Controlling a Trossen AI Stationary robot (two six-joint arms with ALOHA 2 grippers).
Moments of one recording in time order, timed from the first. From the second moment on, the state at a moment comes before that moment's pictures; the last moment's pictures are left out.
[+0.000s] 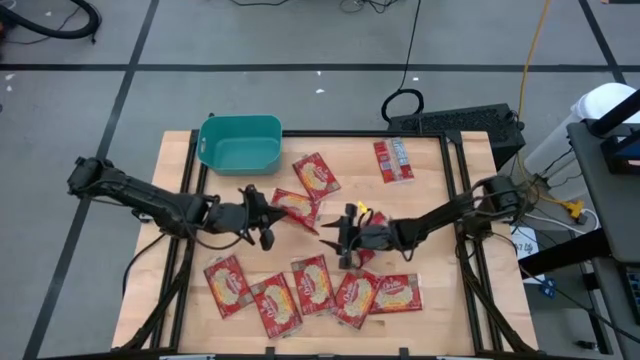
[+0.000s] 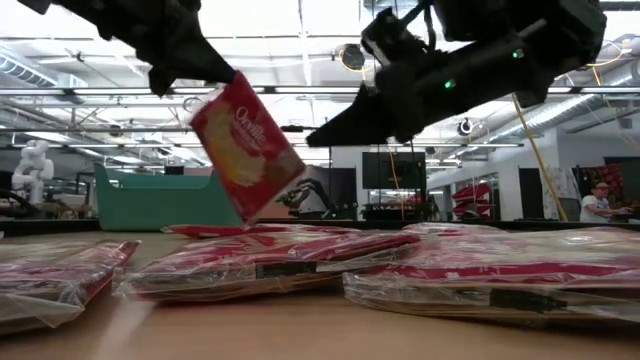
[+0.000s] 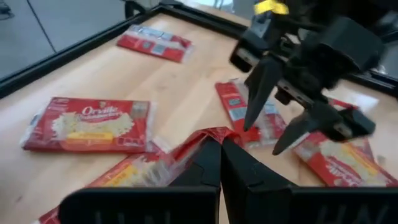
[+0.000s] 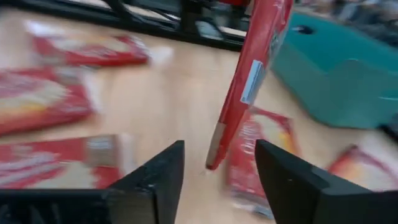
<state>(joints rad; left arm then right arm) -0.24 1.09 0.64 -0.03 -0.50 -0.44 0.23 1.78 0.72 0.72 0.43 -0.08</state>
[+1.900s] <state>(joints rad) -0.24 1.09 0.64 -0.03 -0.56 -0.31 -0.03 1.65 0.75 0.37 0.02 -0.05</state>
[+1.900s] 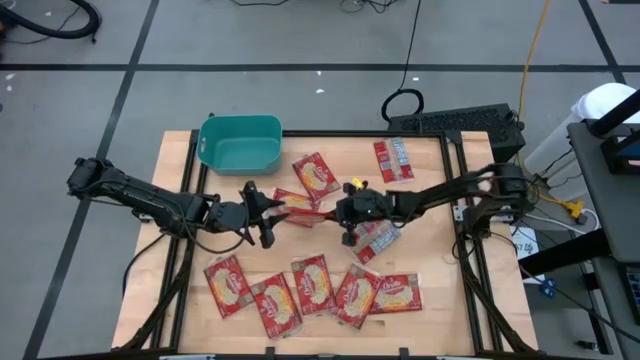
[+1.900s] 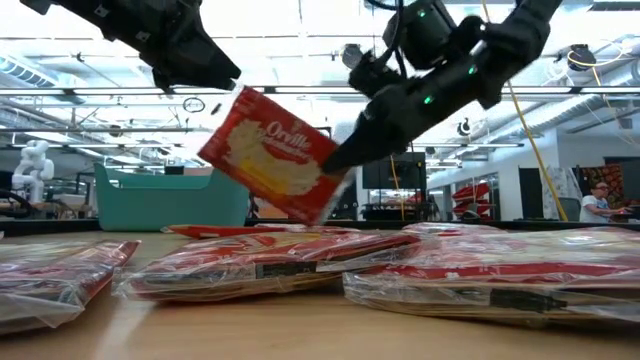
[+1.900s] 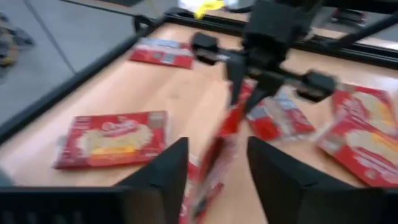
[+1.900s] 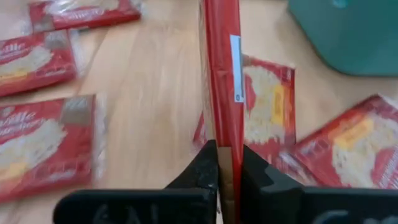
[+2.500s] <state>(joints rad) -0.11 1.29 0.65 0.37 -0.39 -0.08 -0.11 1.46 0.75 -0.07 -0.11 -0.06</state>
